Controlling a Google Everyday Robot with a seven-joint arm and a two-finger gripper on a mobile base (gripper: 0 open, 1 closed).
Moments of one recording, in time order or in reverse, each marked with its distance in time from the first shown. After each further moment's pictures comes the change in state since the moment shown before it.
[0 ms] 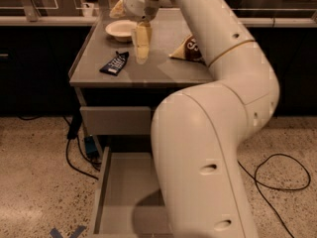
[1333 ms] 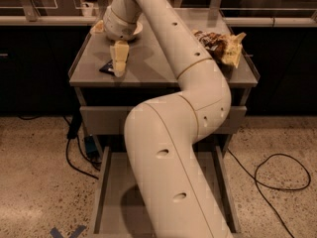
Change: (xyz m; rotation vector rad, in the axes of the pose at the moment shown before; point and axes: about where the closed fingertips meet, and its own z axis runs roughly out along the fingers) arm -0.024 -0.041 0.099 -0.018 -0.145 -0.036
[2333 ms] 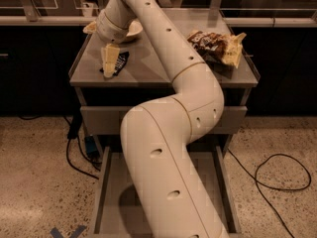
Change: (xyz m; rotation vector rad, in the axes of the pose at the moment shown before) arm -0.010 -0.033 0.026 0.091 -0.056 0.008
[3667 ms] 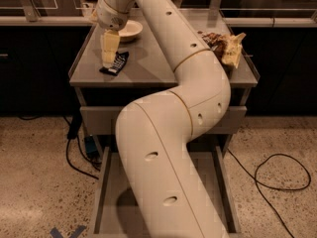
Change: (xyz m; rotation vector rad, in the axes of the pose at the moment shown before) arm -0.012 0.004 -0.044 -0.011 0.111 0.141
